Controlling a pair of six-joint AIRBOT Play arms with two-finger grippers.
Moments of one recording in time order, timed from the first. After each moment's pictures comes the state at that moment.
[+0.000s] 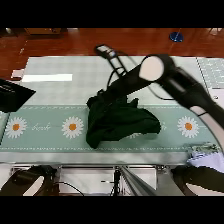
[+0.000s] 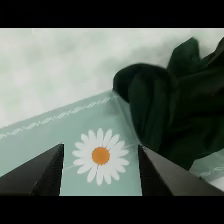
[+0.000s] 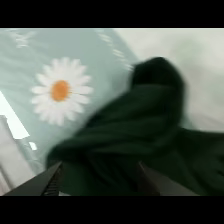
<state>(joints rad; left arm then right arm) -0.19 -0.69 1.31 1.43 -1.48 -1.45 0.63 -1.38 1.49 -1.14 1.16 1.39</state>
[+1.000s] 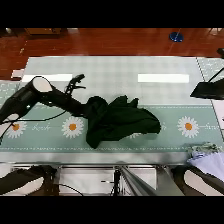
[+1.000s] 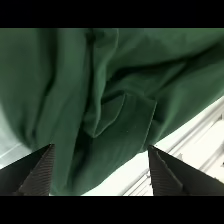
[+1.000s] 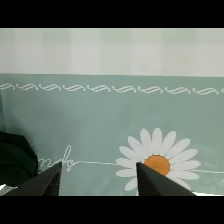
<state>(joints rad) -0.30 -1.28 0.94 0.86 -1.22 -1.25 -0.28 -1.15 1.21 -1.36 1.43 1.33</state>
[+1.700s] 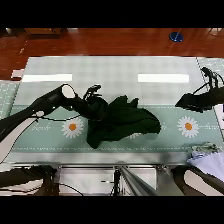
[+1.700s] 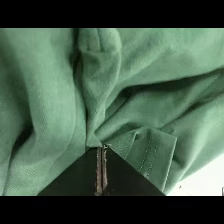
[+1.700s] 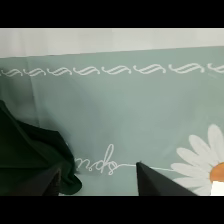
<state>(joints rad) -0.44 -1.47 0.97 0.84 -1.10 -1.25 -0.30 -1.15 0.98 -1.16 1.32 1.31</state>
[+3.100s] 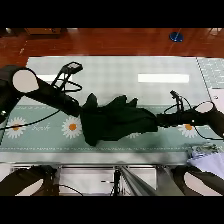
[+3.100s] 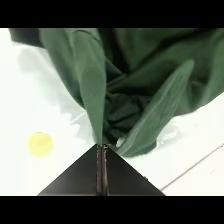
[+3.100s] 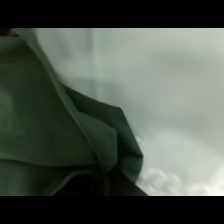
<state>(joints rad) -0.40 -1.08 1.12 1.31 -1.37 -1.37 -0.08 -1.16 0.56 -0.81 1.02 1.11</state>
